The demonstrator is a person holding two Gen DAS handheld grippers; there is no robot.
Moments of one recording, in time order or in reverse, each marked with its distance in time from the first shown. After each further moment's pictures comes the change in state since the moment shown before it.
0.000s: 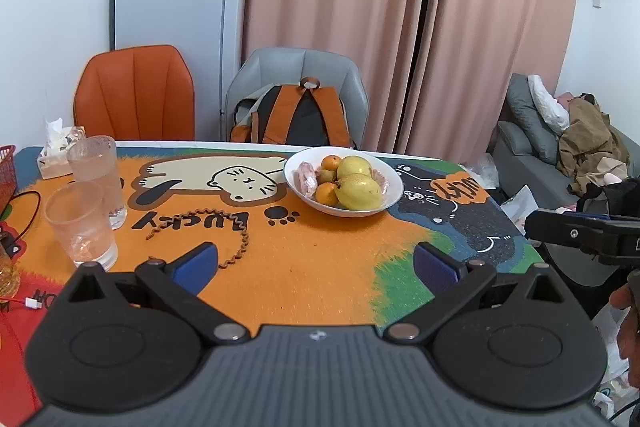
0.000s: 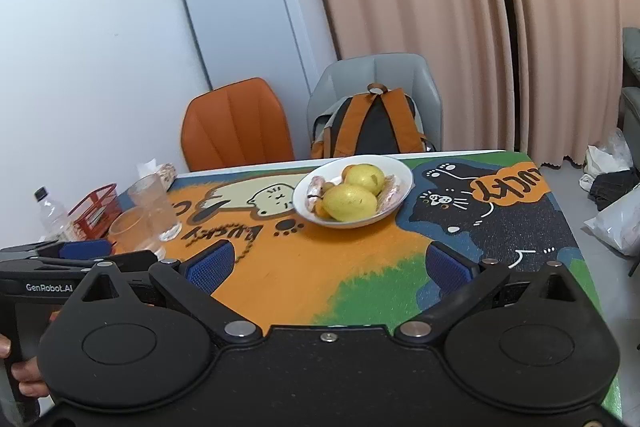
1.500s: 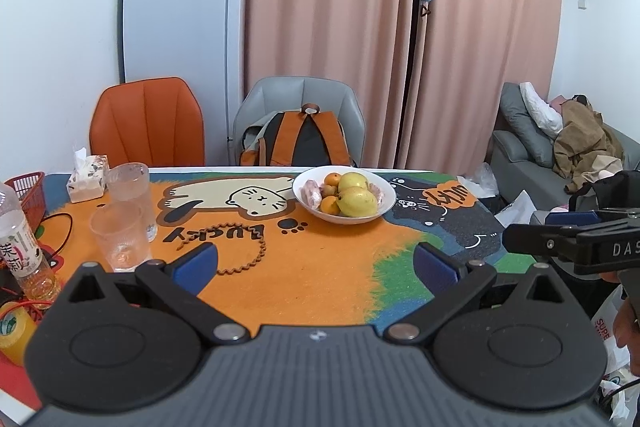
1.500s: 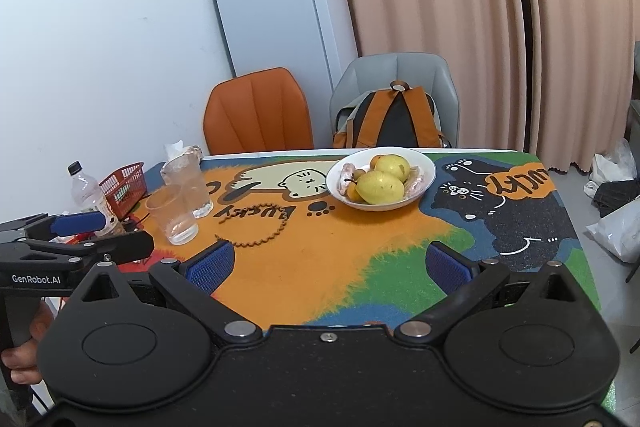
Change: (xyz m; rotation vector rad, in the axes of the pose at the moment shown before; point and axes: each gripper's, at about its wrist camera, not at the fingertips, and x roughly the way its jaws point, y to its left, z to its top) left arm -0.070 0.000 -0.011 0.048 -0.069 0.014; right arm -0.043 0.045 -0.009 -0.048 0.028 0.018
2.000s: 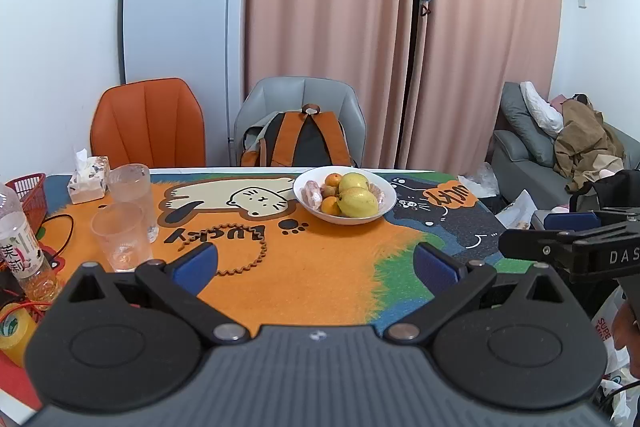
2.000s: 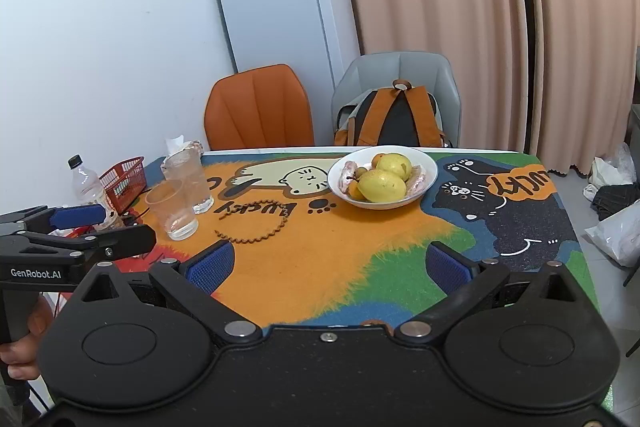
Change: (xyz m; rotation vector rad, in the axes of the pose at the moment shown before) left arm -0.003 -0.001 0.001 0.006 -0.002 0.004; right arm -0.001 0.005 0.001 -0.017 0.009 -0.003
